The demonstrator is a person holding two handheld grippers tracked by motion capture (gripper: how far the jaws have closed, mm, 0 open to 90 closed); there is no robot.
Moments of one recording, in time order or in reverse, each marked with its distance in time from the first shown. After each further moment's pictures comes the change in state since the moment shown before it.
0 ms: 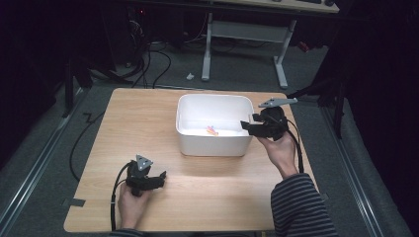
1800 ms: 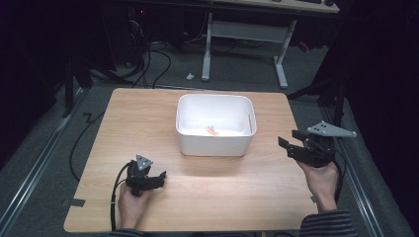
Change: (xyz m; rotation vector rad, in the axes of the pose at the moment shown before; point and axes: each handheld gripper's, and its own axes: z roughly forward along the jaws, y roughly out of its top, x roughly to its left) left arm 0.000 0.000 0.000 0.002 0.000 0.001; right arm -0.023 -0.074 -0.094 -0.138 -0.114 0.077
